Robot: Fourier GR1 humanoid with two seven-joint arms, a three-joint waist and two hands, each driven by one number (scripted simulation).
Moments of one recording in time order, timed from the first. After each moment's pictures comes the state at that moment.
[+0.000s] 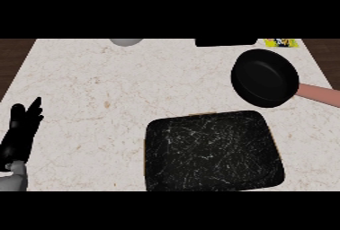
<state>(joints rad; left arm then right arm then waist) -0.06 0.32 0.16 -1.46 -0.15 0.08 0.38 -0.04 -0.73 -0.18 -1.47 0.75 0.13 0.19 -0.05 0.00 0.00</state>
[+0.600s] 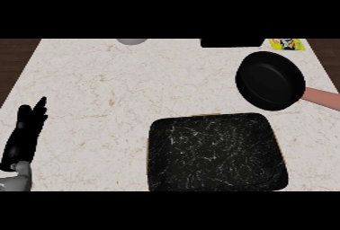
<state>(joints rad) -0.06 0.30 0.14 -1.48 -0.17 0.09 0.38 -0.13 -0.91 -0.63 -1.33 0.37 0.10 -0.29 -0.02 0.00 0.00</state>
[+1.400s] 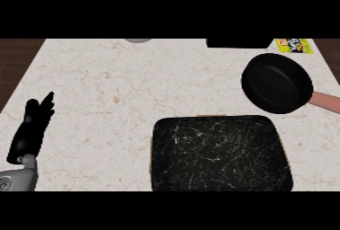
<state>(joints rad) -0.10 0.29 0.13 -1.45 -0.18 0.05 0.38 -0.49 -1.00 -0.42 -1.42 0.27 0.30 0.08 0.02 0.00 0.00</state>
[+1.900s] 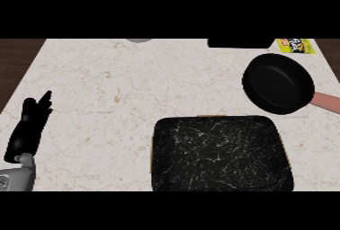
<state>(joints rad) -0.11 0.29 0.15 -1.44 -0.19 0.04 0.38 -0.72 -0.87 -0.18 -1.24 0.37 0.31 0.17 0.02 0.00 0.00</state>
